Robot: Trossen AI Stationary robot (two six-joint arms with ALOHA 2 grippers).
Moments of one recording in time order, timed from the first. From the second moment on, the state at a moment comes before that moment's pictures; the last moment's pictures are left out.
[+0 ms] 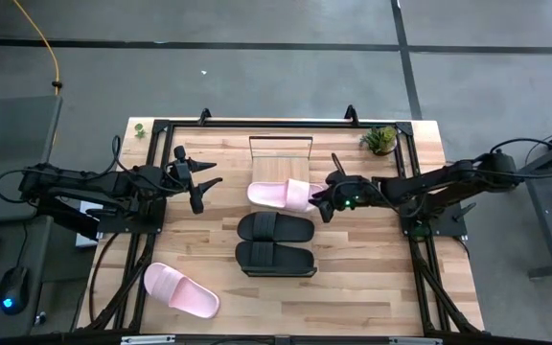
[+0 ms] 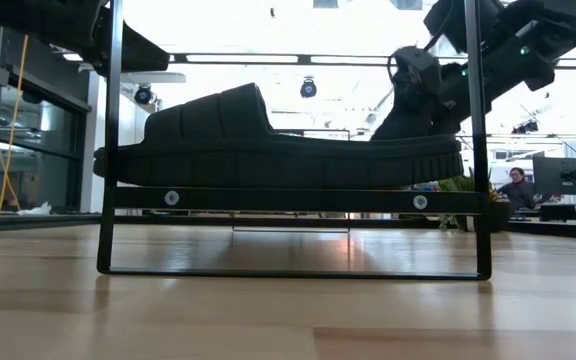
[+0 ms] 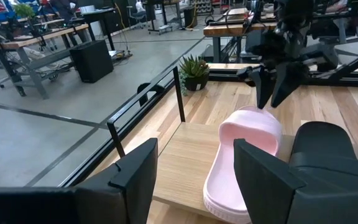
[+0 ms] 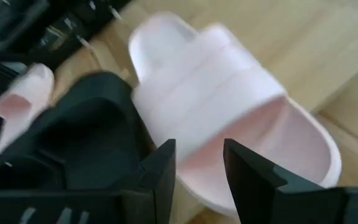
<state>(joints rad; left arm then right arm) 0.05 0.55 0.40 -0.05 -0.49 0.04 -0.01 1.30 0.50 0.24 0.14 0.67</state>
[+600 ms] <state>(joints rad) 0.05 0.55 0.40 -0.05 -0.49 0.04 -0.14 1.26 0.50 0.31 0.29 0.52</state>
